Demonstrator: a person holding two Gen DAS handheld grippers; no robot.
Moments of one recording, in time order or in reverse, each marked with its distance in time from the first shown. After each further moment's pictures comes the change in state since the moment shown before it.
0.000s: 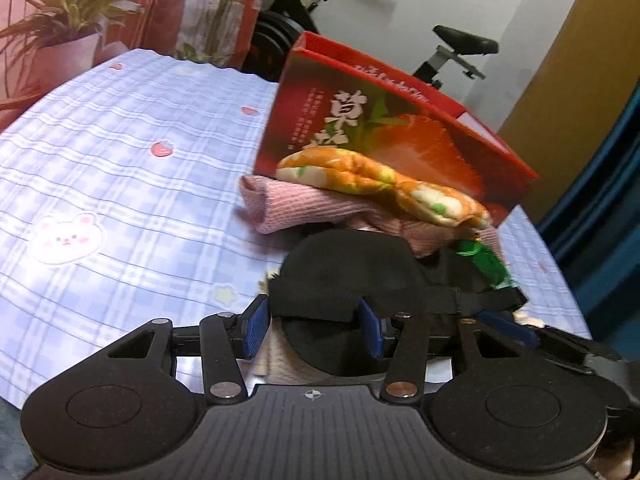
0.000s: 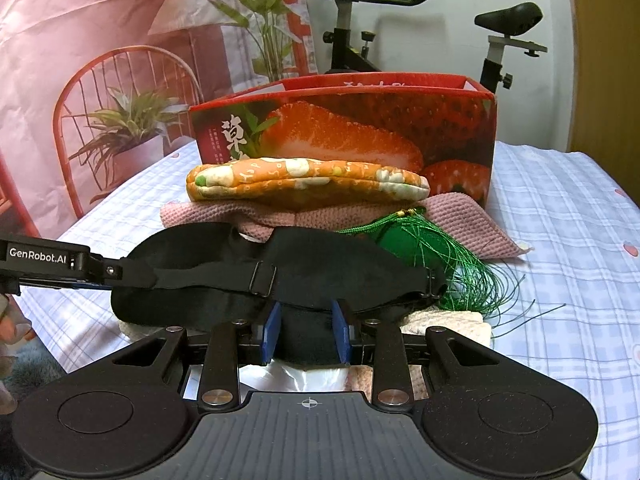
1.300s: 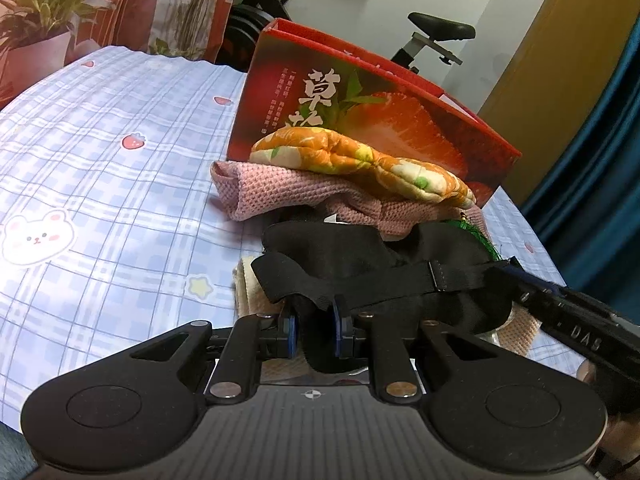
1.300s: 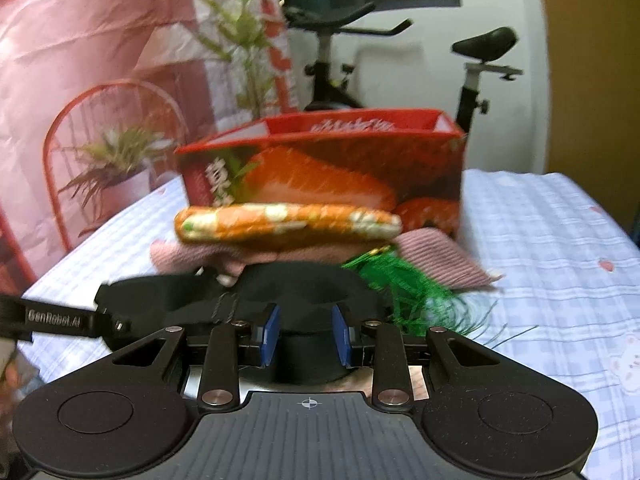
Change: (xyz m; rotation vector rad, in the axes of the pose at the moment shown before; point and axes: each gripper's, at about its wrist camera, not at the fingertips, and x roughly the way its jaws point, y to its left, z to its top) left arm 0.015 0.000 -0.009 0.045 0.029 -0.051; right arm -0.020 -0.004 0.005 0.039 -0.118 -0.059
